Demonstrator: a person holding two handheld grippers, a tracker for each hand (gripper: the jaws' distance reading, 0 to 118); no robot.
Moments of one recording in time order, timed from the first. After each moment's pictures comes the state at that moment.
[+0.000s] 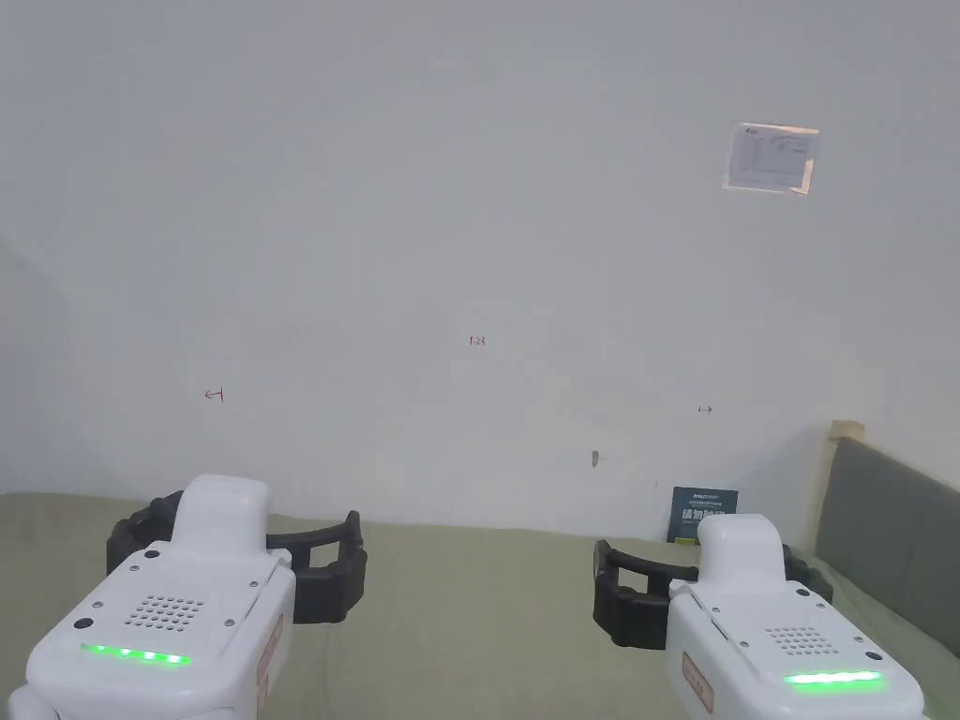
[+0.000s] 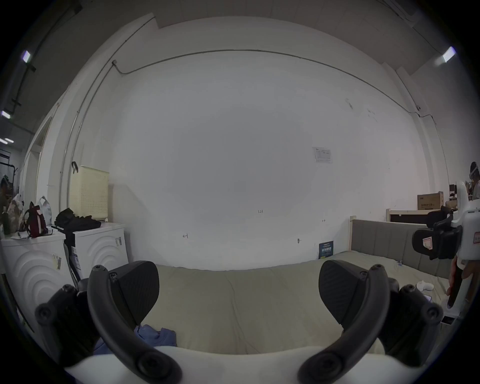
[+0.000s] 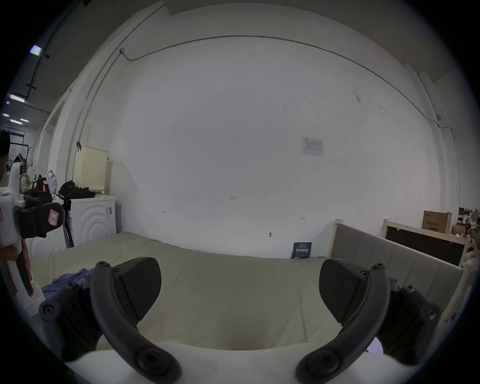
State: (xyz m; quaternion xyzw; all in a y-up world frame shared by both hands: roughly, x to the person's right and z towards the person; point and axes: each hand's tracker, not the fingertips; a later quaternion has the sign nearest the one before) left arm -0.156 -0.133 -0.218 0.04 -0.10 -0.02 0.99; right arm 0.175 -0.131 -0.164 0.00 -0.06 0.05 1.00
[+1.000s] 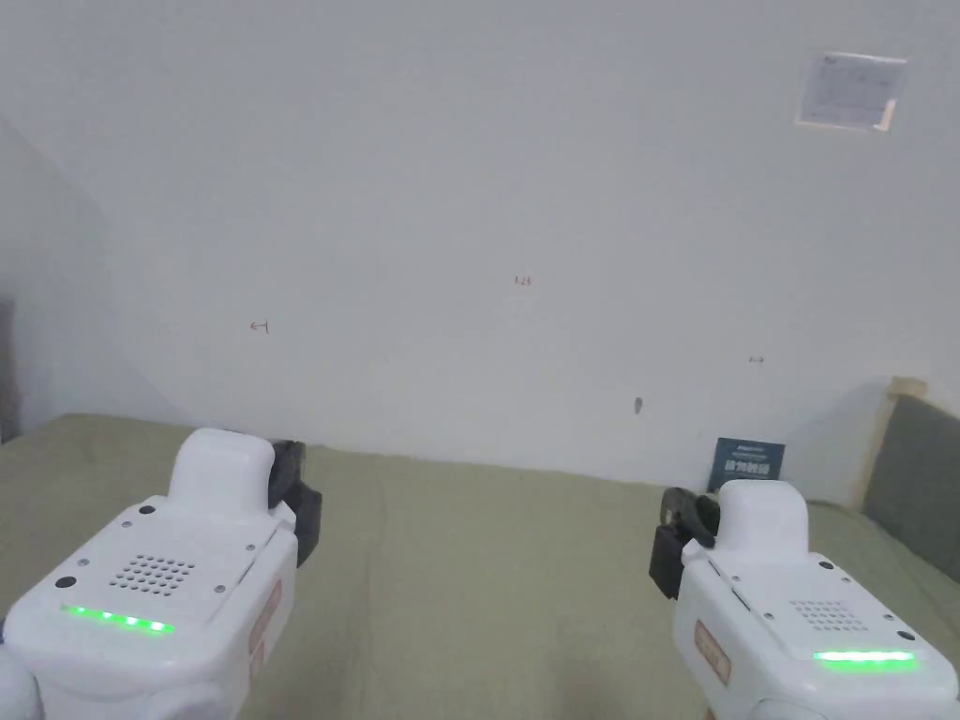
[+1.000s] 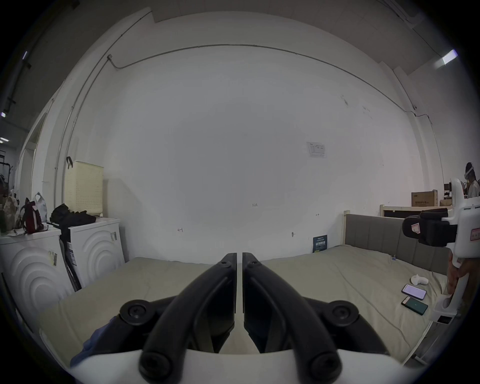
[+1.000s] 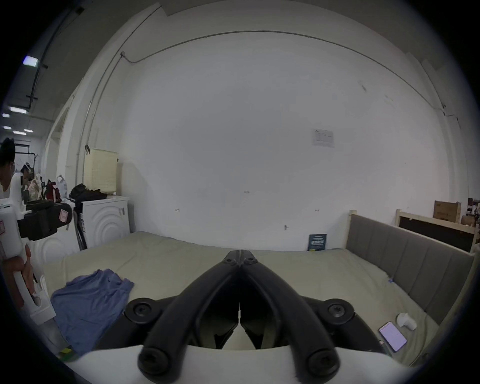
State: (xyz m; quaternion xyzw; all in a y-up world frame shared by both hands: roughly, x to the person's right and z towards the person) left arm -0.189 -0.156 -0.201 0.03 -0.10 -0.02 0.99; right arm 0.141 -0.151 -0.173 -0.01 -0.01 0.02 1.00
